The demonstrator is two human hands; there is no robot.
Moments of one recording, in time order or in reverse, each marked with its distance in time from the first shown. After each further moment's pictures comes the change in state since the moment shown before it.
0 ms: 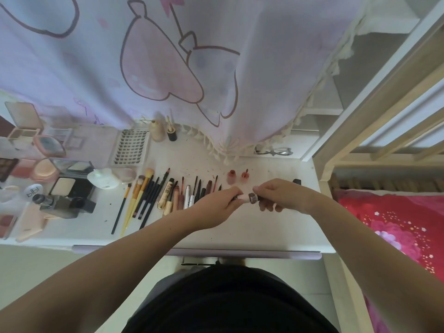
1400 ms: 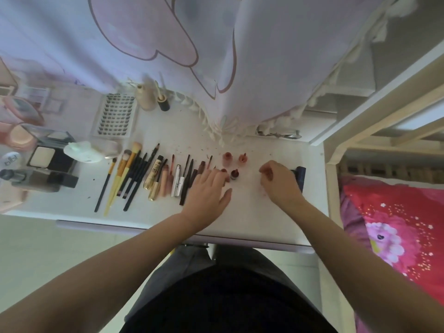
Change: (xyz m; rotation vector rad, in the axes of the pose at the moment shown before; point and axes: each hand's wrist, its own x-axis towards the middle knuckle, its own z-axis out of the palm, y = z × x) left_hand 0.010 -0.007 0.042 0.312 0.615 0.069; right_hand 0.058 0.052 0.011 -0.201 0.545 -0.038
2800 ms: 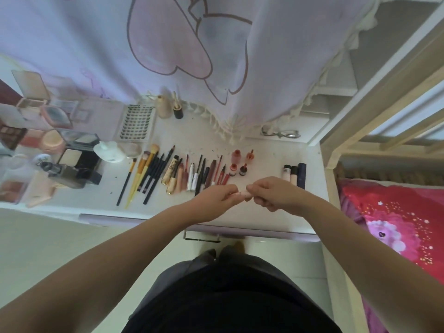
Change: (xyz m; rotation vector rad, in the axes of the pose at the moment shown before) left_hand -0.022 0.004 -0.048 -0.447 -0.603 -0.191; right_hand -0.066 -0.042 -0.018 0.329 -0.616 0.006
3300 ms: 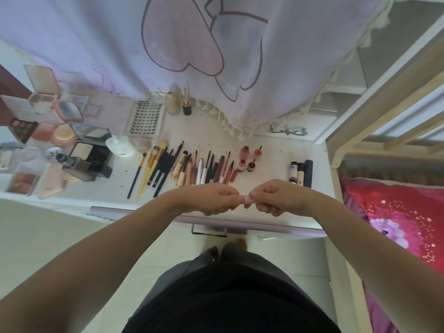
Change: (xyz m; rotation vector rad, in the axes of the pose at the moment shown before) left_hand -0.026 -0.001 -0.037 -0.220 -0.432 -0.123; right_hand -0.010 -0.004 0.011 -0.036 -0.181 -0.007
